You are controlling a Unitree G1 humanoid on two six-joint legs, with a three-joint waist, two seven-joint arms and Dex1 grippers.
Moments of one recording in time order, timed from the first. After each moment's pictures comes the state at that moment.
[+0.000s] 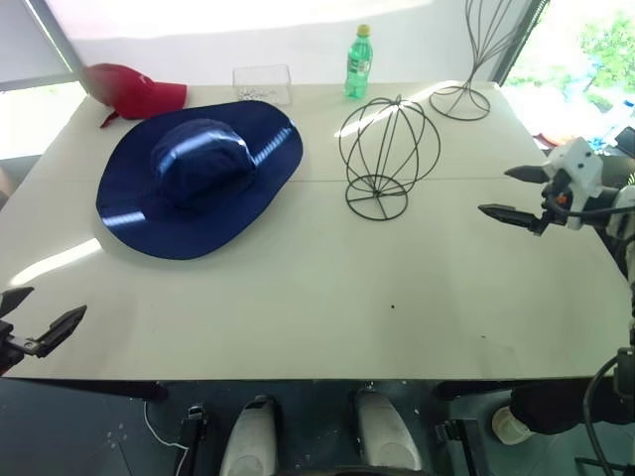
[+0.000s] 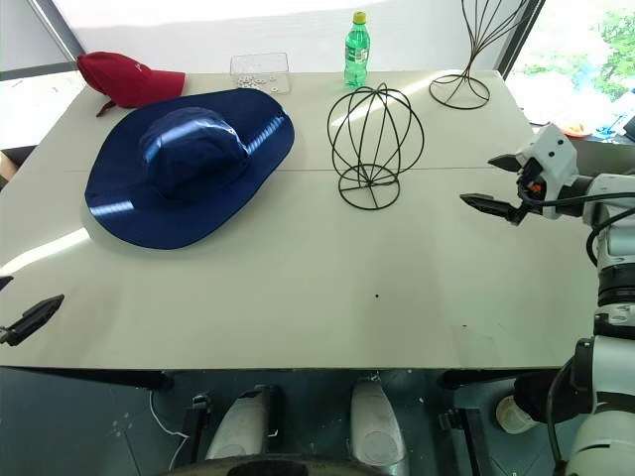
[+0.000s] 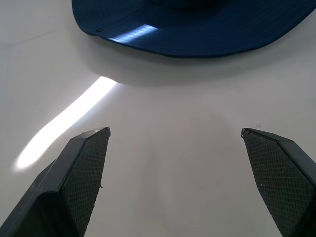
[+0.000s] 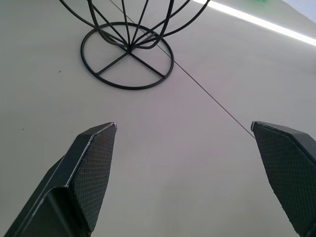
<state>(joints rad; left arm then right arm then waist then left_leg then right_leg) 0.45 0.78 0.85 -0.25 -0.47 0.43 -0.83 -0.74 -0.94 -0.09 0.67 0.17 0.06 1.19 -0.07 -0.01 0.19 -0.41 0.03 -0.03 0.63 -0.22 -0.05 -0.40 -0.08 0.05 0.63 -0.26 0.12</state>
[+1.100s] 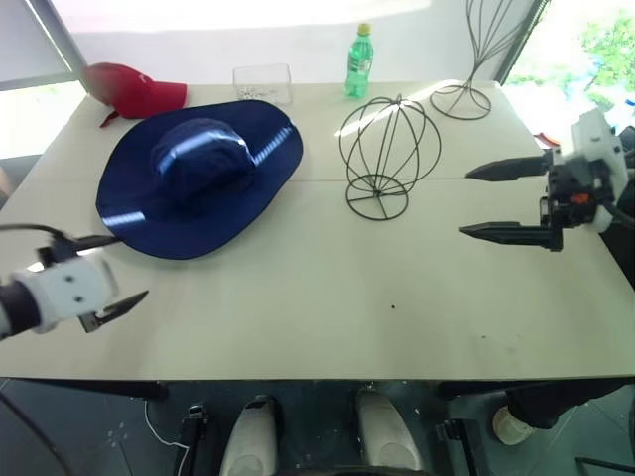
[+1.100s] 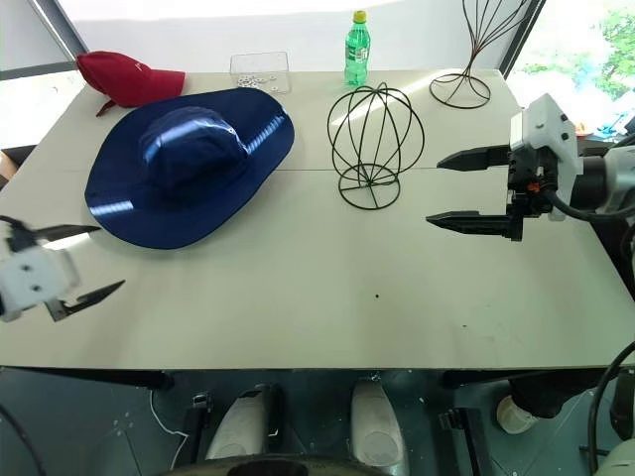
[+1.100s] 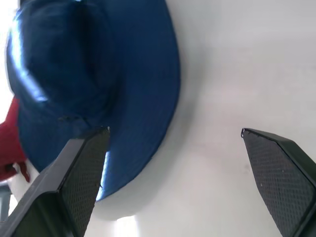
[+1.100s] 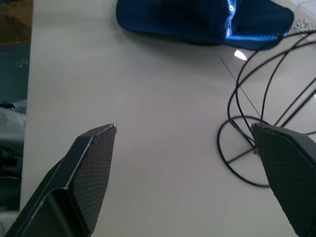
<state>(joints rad) 0.26 1.03 0.43 -0.31 0.02 -0.08 -0.88 -0.54 -1.09 -0.24 -0.20 0.58 0.64 1.36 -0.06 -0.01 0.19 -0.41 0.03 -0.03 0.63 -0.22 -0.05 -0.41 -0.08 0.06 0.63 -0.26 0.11</state>
